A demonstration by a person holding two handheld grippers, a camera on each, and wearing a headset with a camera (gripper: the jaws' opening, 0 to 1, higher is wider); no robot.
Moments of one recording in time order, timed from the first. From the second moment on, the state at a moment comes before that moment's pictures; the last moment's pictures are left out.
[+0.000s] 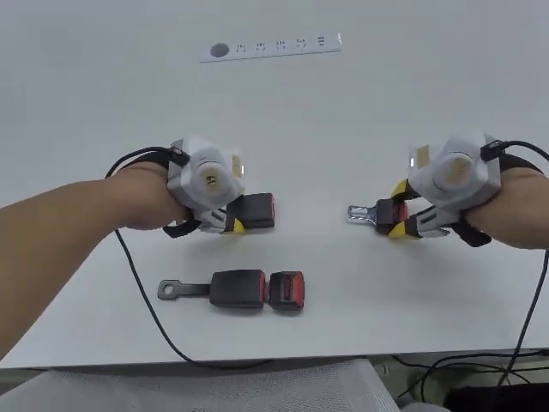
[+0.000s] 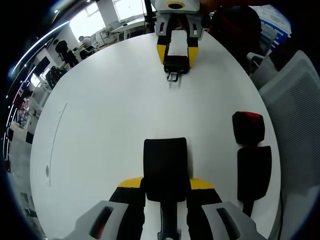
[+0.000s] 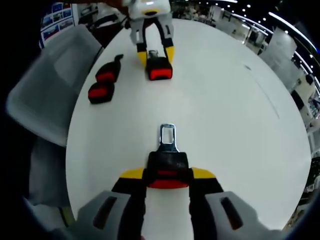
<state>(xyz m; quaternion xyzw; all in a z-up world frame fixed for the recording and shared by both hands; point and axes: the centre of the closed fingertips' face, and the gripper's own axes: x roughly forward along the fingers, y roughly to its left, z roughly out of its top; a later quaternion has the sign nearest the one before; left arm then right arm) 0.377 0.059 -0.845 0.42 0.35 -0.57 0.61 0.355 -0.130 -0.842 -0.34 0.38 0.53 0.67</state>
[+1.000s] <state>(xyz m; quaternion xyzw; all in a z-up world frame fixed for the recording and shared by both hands) 0.380 0.059 -0.847 0.43 0.35 -0.58 0.60 0.368 -0.028 -0.846 -0.36 0.35 0.56 0.65</state>
